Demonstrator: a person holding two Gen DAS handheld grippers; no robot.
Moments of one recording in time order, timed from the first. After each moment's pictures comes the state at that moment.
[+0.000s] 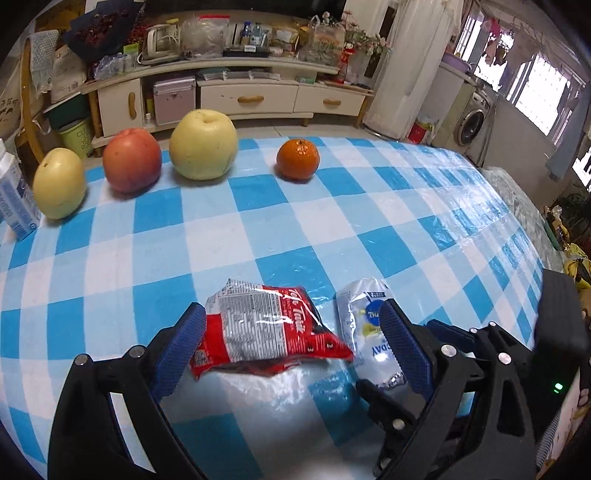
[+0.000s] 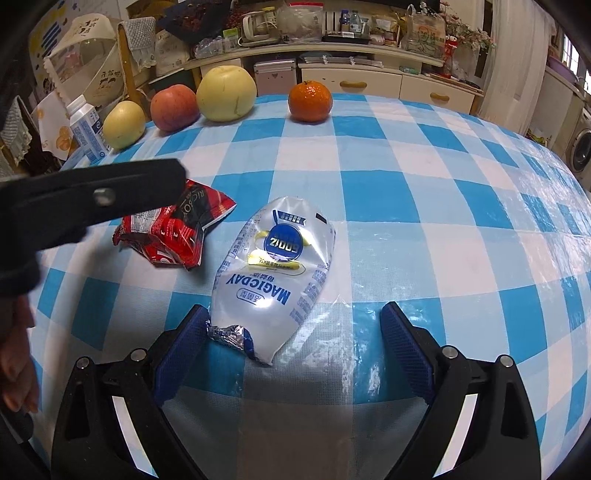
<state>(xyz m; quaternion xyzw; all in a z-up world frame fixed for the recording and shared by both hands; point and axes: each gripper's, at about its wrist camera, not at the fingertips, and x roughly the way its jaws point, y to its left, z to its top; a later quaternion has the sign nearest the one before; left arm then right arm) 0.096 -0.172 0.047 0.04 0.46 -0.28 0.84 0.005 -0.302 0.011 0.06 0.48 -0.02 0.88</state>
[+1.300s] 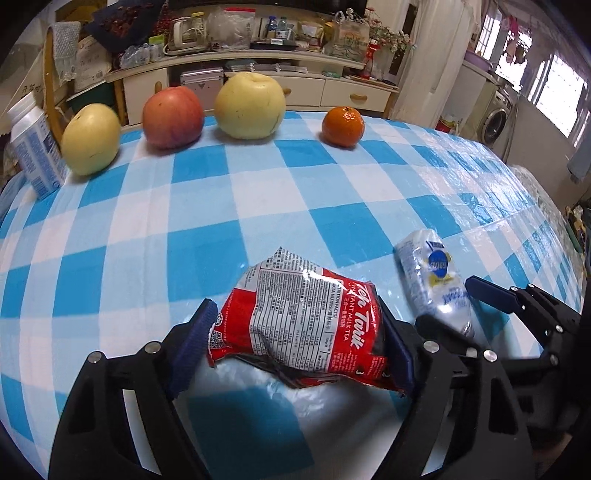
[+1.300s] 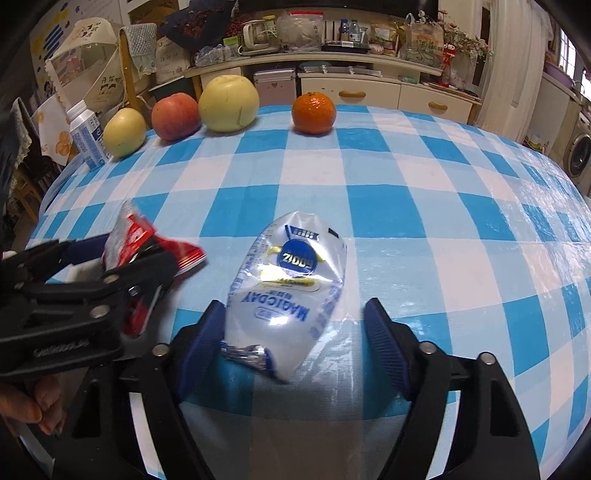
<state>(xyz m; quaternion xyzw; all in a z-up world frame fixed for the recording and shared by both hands) 0.079 -0.129 0.015 0.04 0.46 -0.23 0.86 0.010 -0.297 0.013 0.06 0.46 -0.03 0.89</state>
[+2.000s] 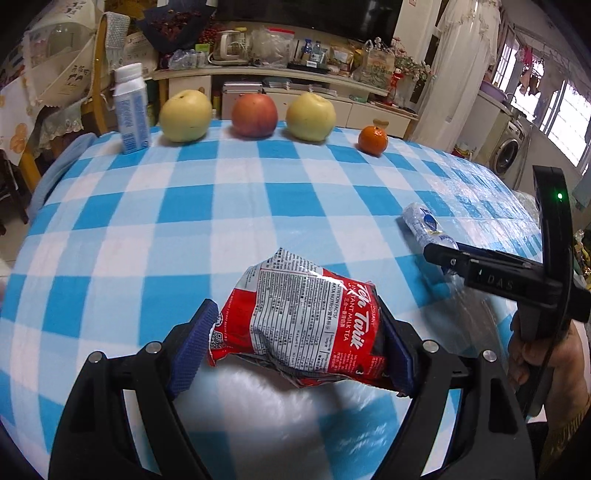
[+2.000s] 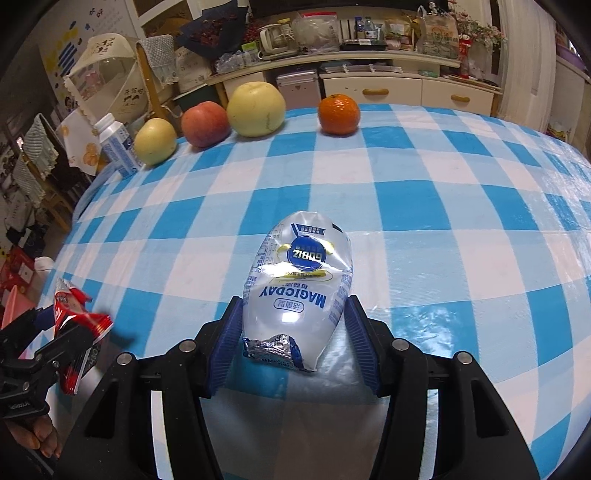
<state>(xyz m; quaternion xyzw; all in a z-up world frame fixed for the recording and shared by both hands) -0.003 -0.036 0.039 0.01 0.43 -0.19 0.88 0.001 -0.294 0.020 0.10 0.45 0.04 0.89</state>
